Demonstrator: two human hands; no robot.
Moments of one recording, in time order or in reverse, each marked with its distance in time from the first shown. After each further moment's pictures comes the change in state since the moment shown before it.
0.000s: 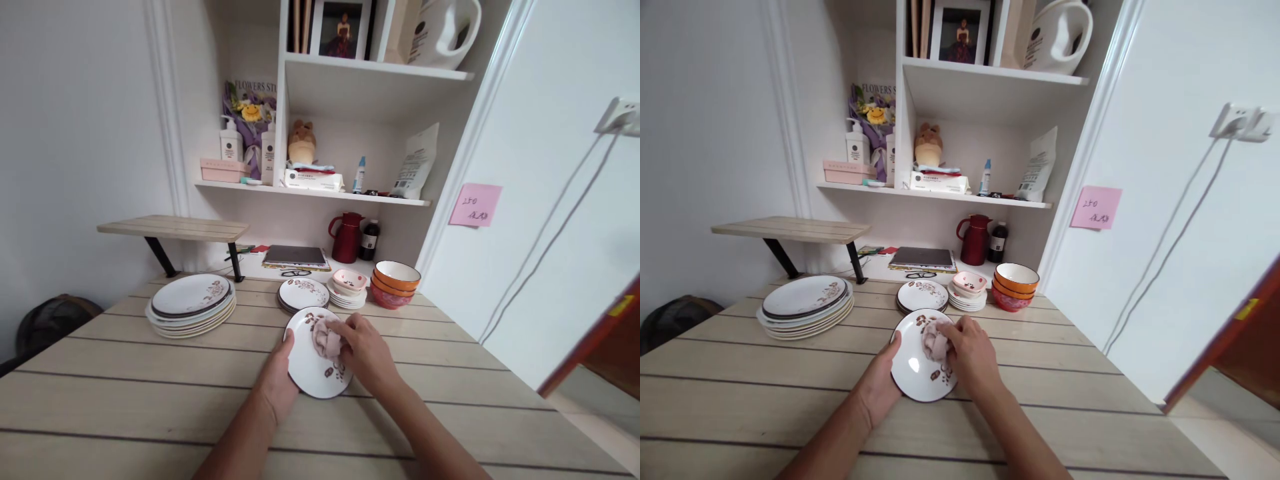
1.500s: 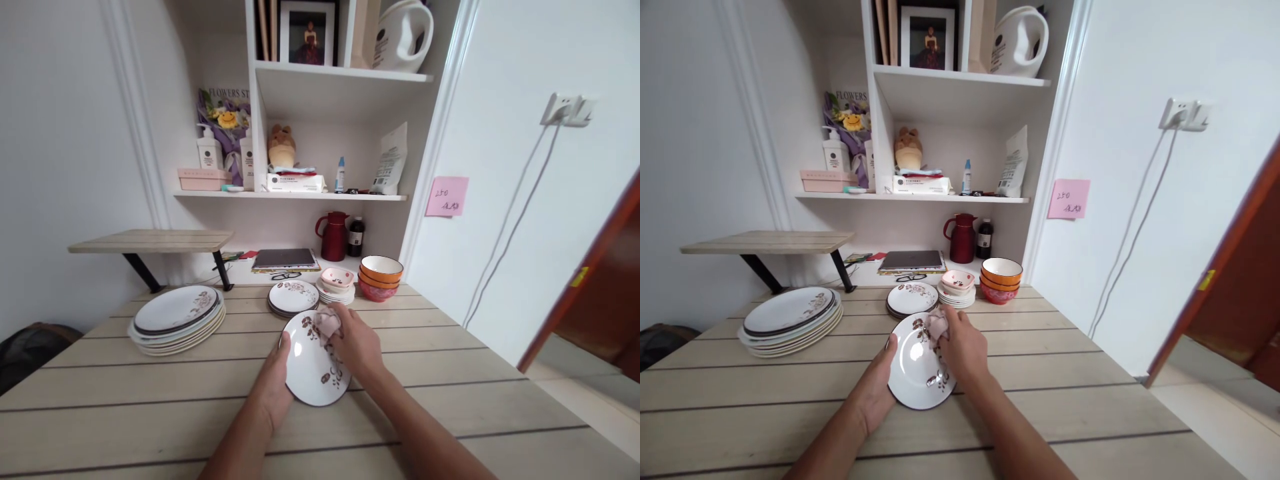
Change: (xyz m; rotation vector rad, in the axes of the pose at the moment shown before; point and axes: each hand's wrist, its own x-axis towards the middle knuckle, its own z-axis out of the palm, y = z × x) left_hand -0.003 0.000 0.003 0.094 0.016 0.011; right_hand 0.006 -0.004 -0.003 0.100 0.063 0.302
